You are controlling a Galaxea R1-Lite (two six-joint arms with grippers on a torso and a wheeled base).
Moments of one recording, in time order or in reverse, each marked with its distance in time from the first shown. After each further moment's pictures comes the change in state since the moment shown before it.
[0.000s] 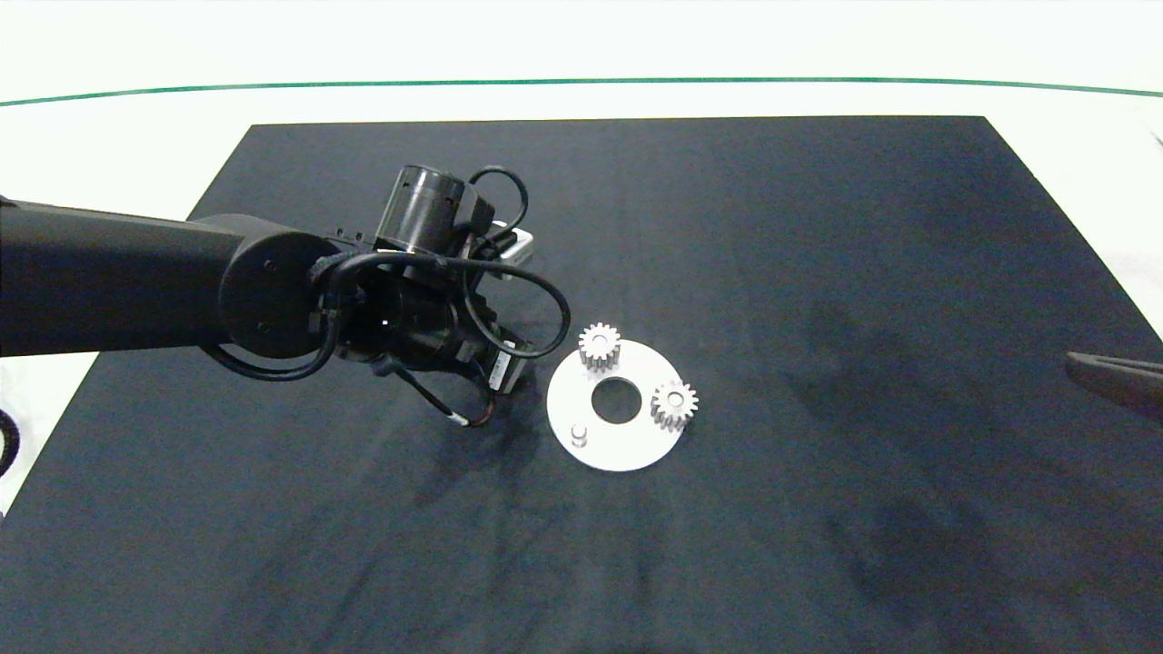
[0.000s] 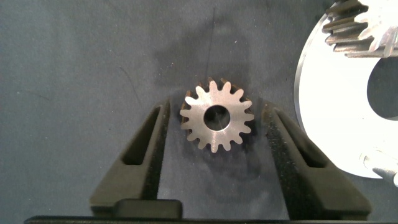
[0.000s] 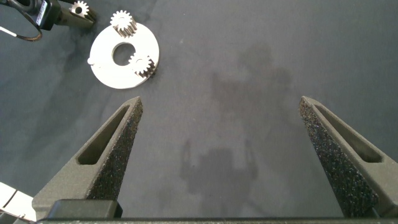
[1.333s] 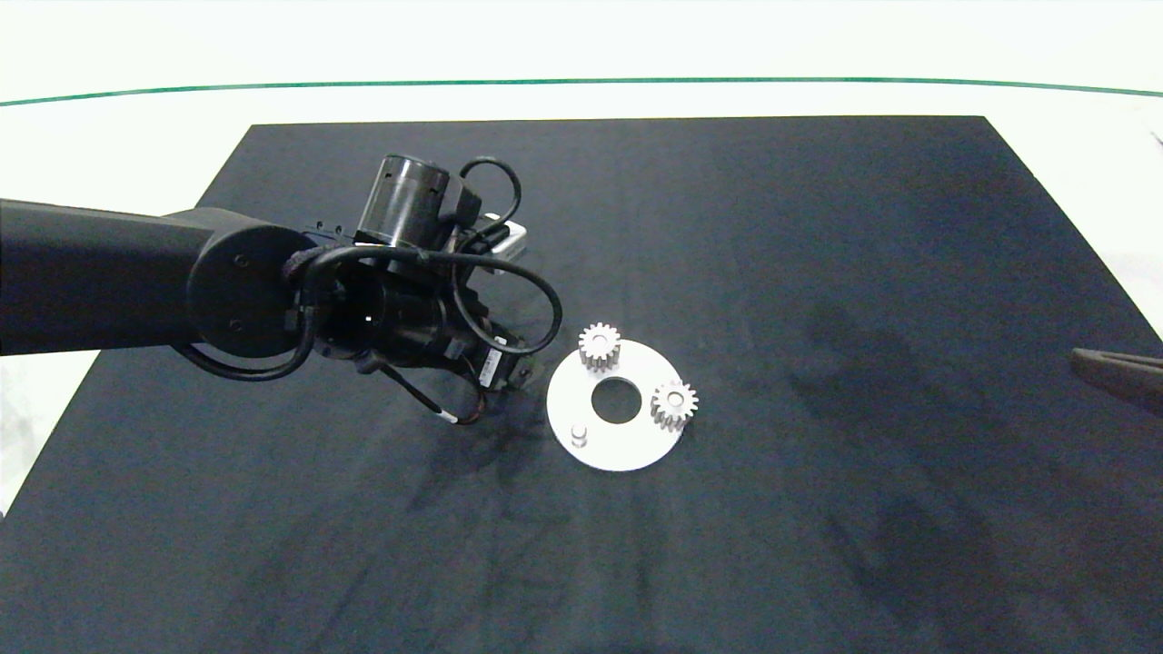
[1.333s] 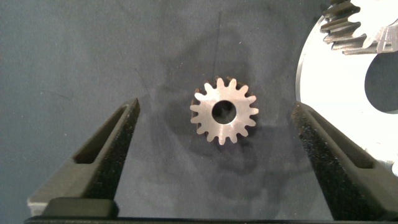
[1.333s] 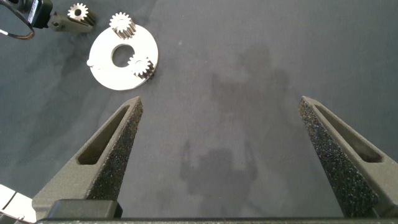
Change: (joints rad) left arm 0.006 -0.030 0.019 -0.007 0.000 0.027; right arm 0.000 -0.003 -0.003 0.000 -0.005 -0.001
